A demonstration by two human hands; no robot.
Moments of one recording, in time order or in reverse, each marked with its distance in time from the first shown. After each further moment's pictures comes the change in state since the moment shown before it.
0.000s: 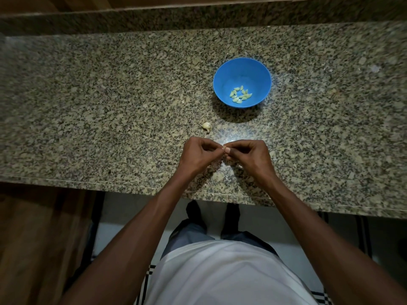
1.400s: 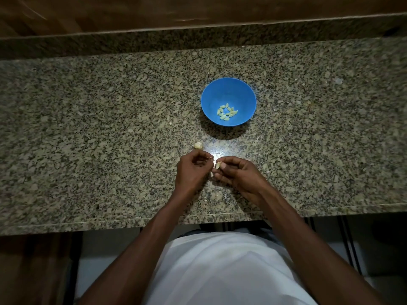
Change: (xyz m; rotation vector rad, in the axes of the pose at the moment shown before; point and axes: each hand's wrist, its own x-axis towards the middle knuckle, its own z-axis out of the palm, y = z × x) left_hand 0.025 -0.016 -0.001 -0.173 0.052 0.019; right_hand 0.005 0.000 0.021 0.523 -0.001 0.370
